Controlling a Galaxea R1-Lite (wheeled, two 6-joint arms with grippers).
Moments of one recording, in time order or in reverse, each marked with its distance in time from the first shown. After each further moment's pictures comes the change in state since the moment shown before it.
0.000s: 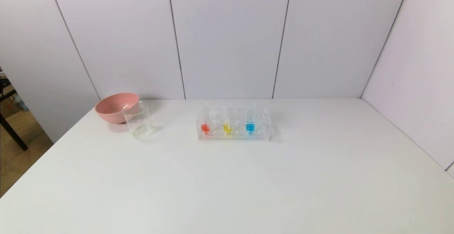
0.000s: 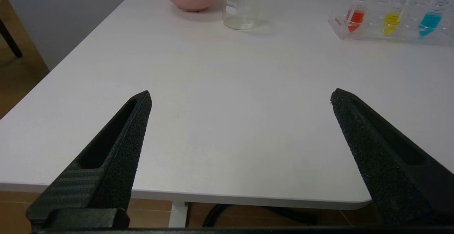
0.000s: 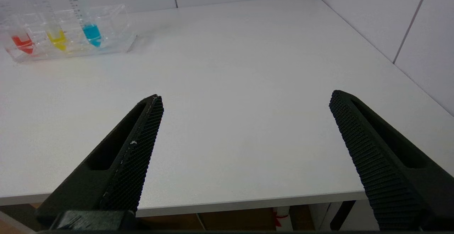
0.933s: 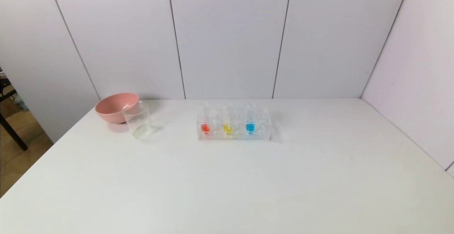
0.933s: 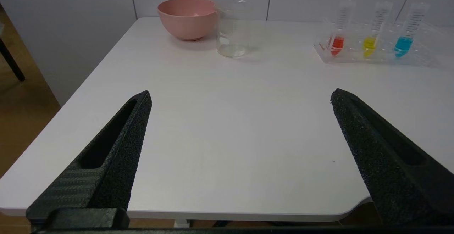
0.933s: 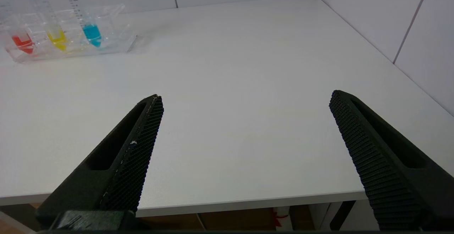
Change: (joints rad) left arm -0.001 0.027 -0.186 0.101 -0.028 0.026; right arm 0.000 0.000 0.000 0.000 0.000 0.000
